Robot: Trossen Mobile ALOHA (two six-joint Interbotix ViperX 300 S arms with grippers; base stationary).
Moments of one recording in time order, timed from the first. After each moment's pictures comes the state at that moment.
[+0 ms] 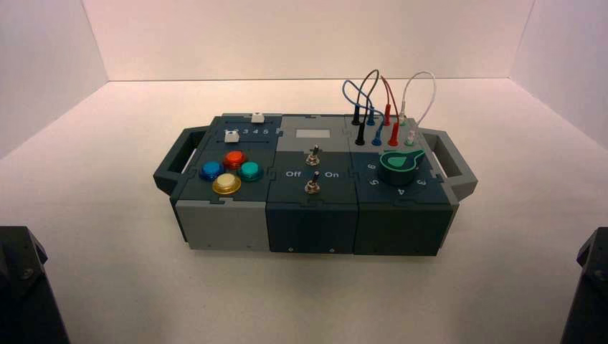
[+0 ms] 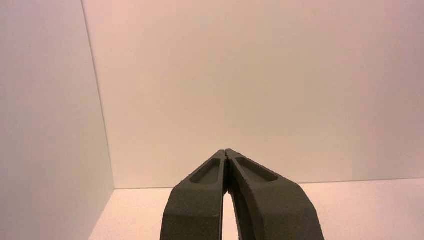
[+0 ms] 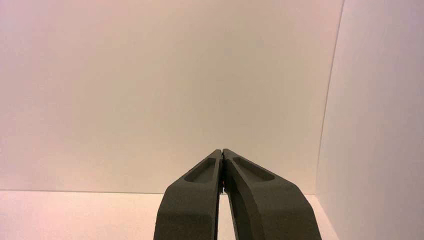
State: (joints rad) left arm -0.06 -0.97 1.21 -0.02 -0.25 0.00; right arm 0.04 -0.98 1.20 0.01 -0.29 0.00
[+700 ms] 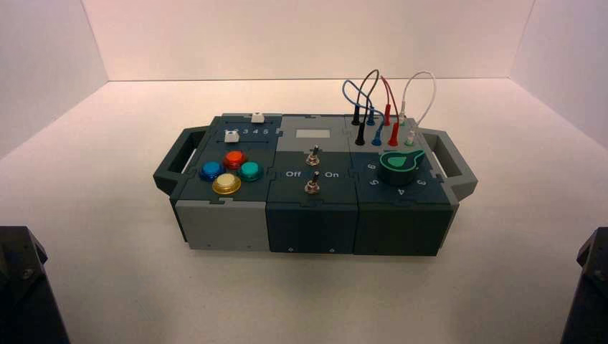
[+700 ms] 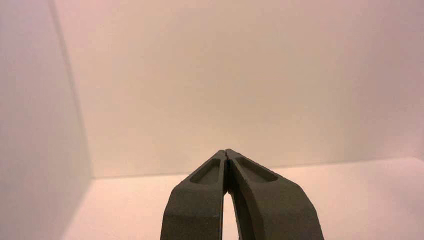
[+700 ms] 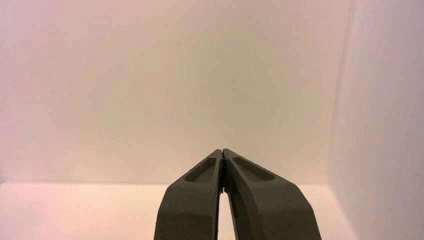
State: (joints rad) left arm -0.17 -0.96 1.21 -0.03 -0.17 -0.01; right arm 0.13 -0.99 1.21 0.04 -0.21 0.02
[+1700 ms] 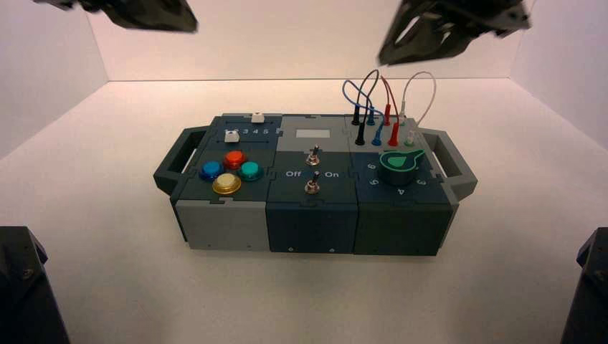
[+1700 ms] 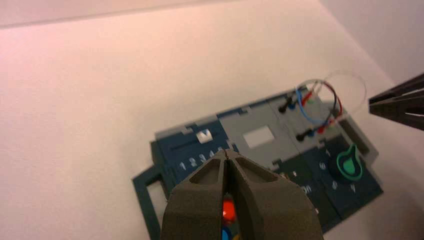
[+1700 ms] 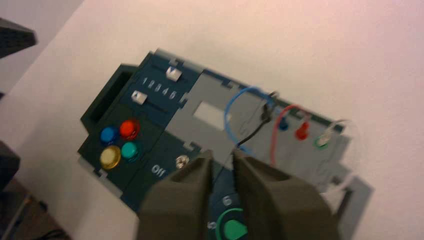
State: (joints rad) left arm -0.62 -0.68 1.14 -0.06 0.22 -0.17; right arm 0.68 -0.51 1.09 0.27 0.20 0.03
